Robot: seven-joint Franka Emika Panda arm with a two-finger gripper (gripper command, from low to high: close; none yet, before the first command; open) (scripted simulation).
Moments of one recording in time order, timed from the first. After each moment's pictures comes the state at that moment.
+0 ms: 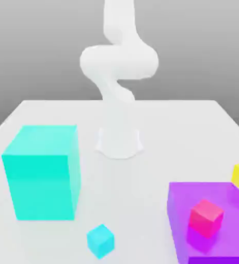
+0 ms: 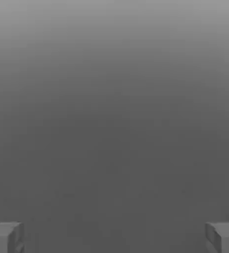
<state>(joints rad) -0.05 -0.71 0.03 -2.32 -0.02 2.34 0.88</state>
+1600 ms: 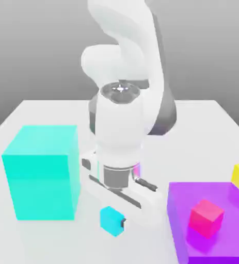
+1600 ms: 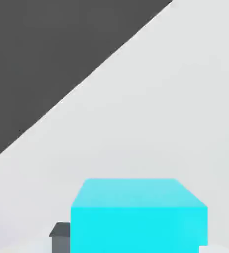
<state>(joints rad) -0.11 0.10 0.26 -2.53 -0.12 2.68 1.55</state>
